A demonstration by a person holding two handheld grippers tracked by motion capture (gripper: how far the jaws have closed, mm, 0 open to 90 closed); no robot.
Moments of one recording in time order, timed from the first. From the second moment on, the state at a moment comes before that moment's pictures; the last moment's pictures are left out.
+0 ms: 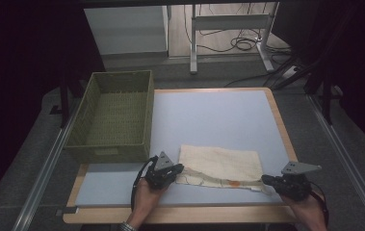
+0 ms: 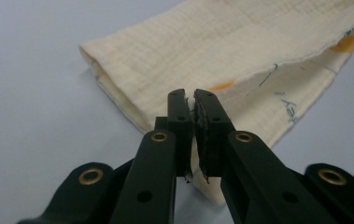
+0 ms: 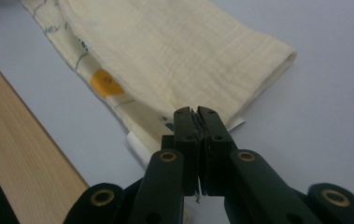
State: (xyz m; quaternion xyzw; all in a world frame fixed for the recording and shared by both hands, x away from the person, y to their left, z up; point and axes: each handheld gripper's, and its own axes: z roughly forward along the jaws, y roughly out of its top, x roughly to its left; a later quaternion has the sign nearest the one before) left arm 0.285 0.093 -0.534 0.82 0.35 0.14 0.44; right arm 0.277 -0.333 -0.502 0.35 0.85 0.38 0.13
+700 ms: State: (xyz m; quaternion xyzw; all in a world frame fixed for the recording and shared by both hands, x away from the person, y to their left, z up) left arm 0.287 0.109 -0.528 0.81 0.37 0.10 0.44; right arm 0.291 -0.344 -0.498 0.37 0.83 0.39 0.13
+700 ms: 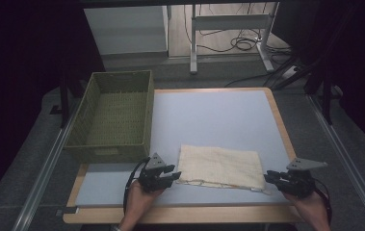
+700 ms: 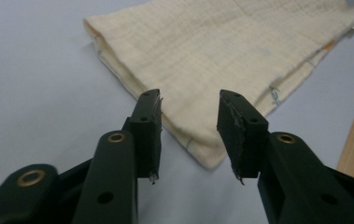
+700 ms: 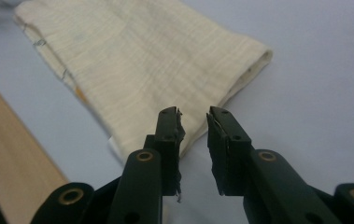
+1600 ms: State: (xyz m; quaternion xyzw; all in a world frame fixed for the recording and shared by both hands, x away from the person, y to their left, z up) left arm 0.367 0.081 -0.525 0.79 0.43 0.16 0.40; right arm 0.376 -0.308 -0.507 0.39 0.85 0.32 0.16
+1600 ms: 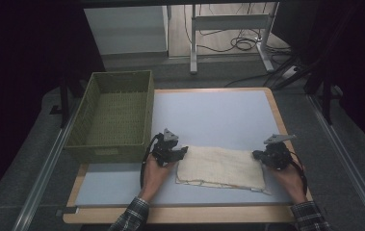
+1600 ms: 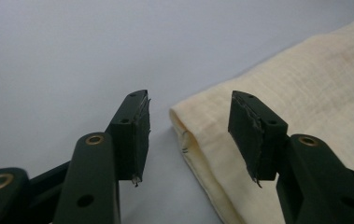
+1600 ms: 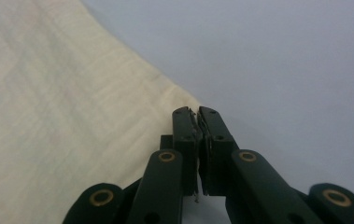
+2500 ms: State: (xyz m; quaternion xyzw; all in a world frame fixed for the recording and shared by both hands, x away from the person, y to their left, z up) left arm 0.403 0.058 -0.542 0.82 0.41 0.15 0.37; right arm 0.404 -0.350 -0.502 0.43 0.82 0.35 0.15
